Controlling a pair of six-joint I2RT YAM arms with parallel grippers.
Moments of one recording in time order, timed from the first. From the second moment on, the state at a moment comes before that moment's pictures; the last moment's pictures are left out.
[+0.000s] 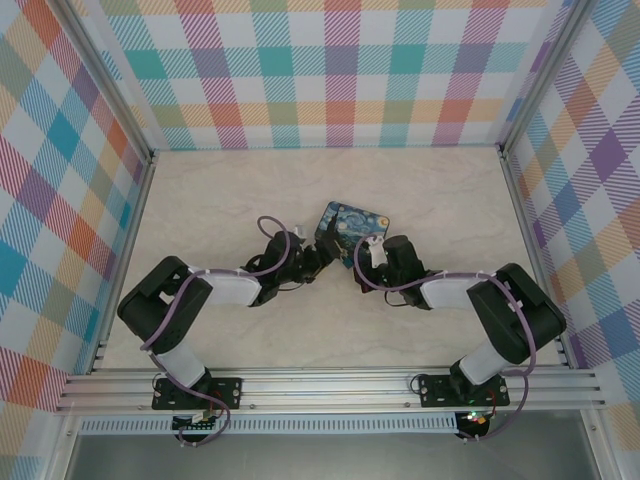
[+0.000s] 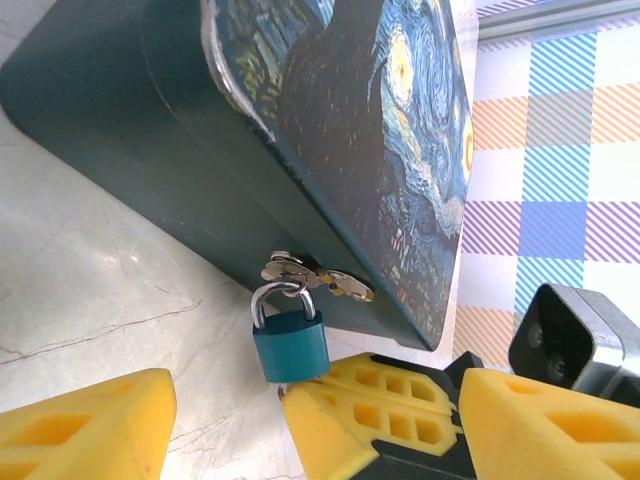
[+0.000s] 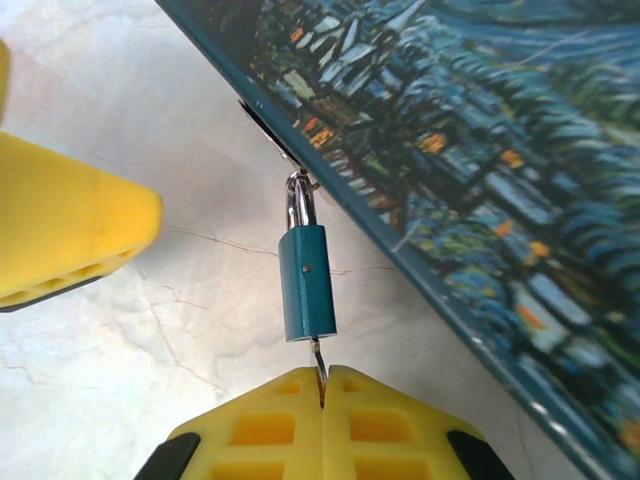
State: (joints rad) left arm -0.67 1.68 0.68 0.51 0.24 -1.23; right arm 0.56 1.55 0.53 0.33 -0.31 0.29
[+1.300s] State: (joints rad) left arm -0.72 1.83 0.67 0.74 0.23 -1.45; right arm 0.56 1.52 0.60 0.22 -0.48 0.80
